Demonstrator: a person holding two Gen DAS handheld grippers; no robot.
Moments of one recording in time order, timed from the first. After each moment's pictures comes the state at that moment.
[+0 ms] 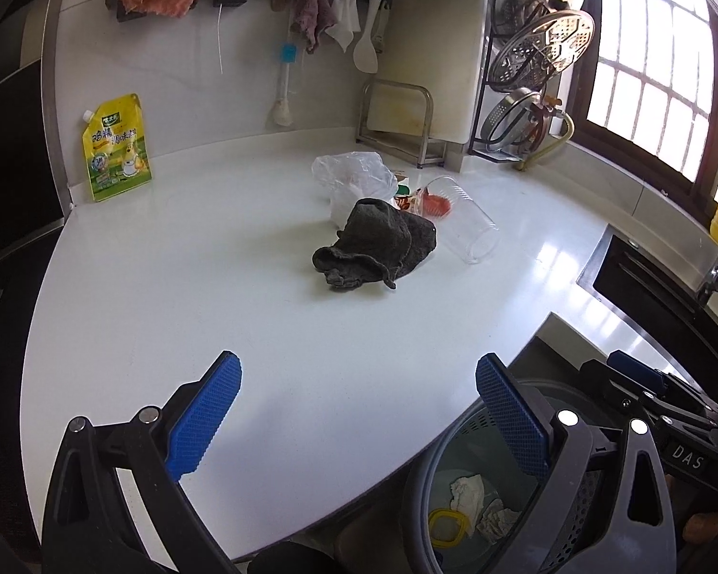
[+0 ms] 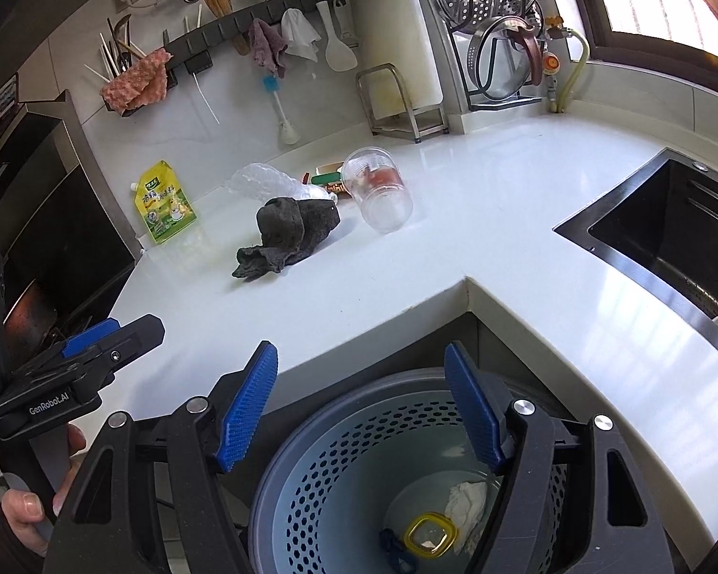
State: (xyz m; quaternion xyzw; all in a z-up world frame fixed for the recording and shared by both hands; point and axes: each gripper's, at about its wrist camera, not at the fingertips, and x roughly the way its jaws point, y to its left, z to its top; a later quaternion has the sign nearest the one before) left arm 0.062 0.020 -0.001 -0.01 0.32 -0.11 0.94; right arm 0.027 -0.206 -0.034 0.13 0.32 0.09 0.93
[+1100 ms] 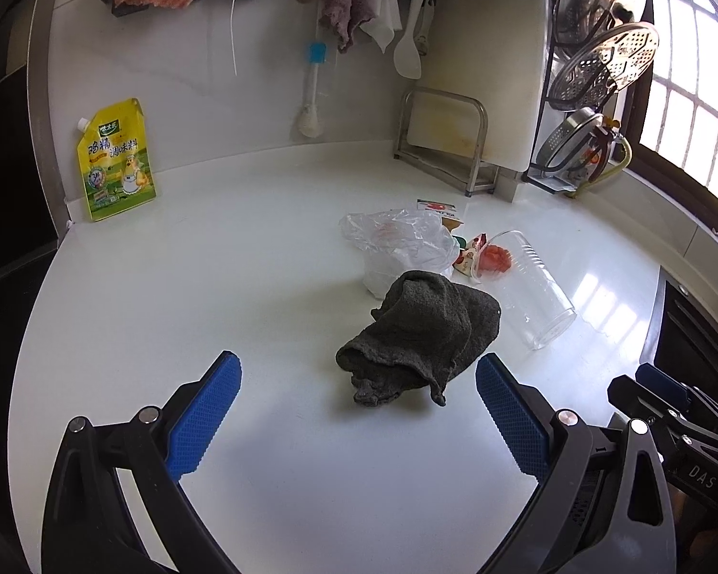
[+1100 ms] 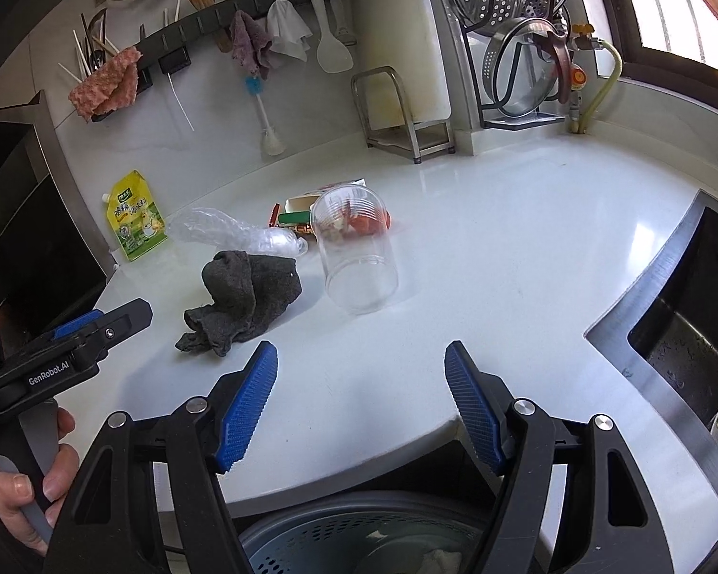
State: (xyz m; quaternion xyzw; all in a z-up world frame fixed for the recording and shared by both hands) left arm 0.162 0.011 0.004 -0.02 0.32 -0.06 0.94; right arm 0.130 -0.222 -0.024 0.10 0.32 0.09 0.94
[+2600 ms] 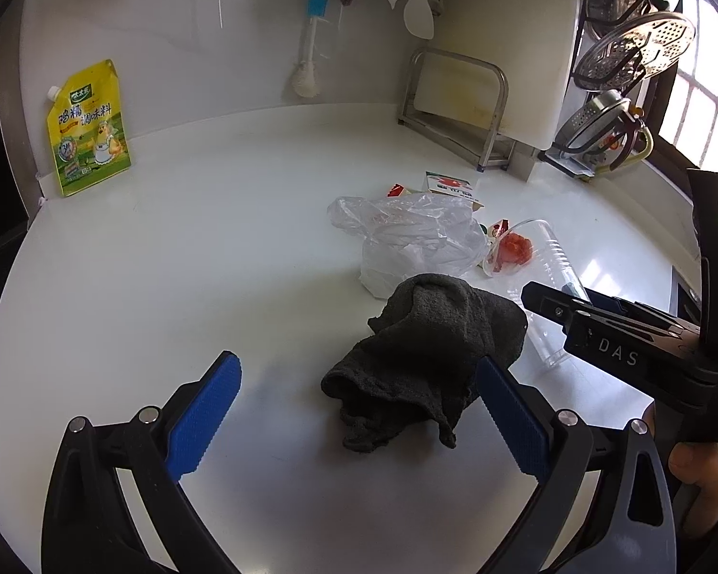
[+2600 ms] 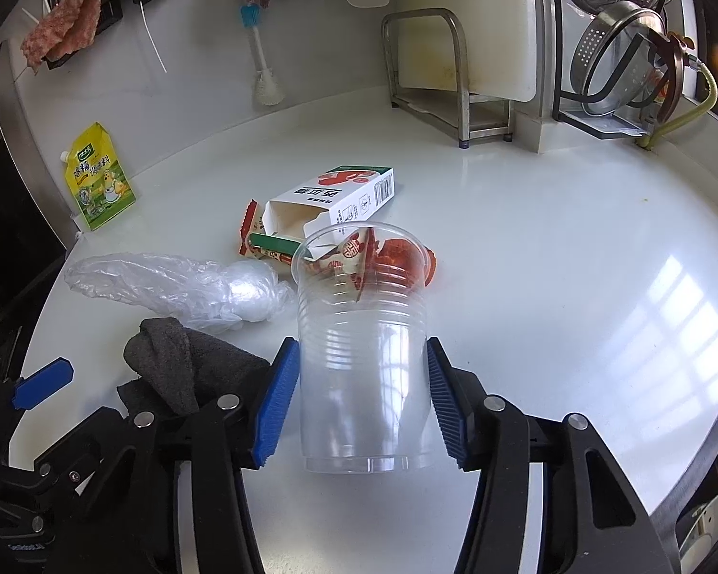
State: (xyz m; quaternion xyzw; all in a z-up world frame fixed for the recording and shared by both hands) left arm 0.212 0.006 -0.014 -0.04 0.38 -0.07 0.92; right arm 0.263 -0.190 -0.032 0.04 0.40 0.10 0.91
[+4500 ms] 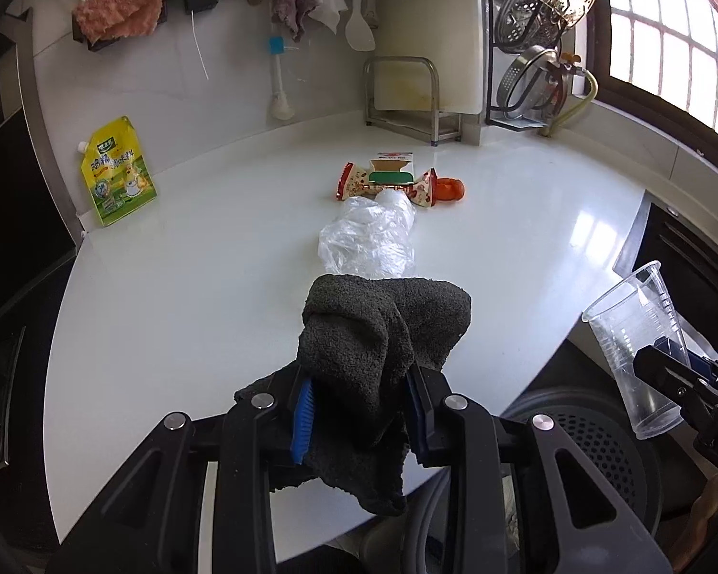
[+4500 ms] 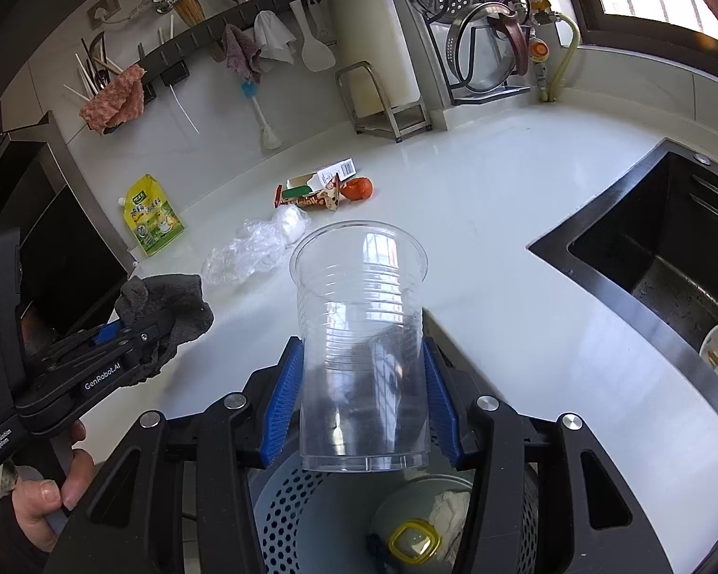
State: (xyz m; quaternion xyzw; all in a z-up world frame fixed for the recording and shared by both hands) left arm 0.084 -0.028 -0.001 0.06 0.35 -0.06 0.93; right arm 0.029 -0.247 -0.029 0.15 0.34 0.08 0.93
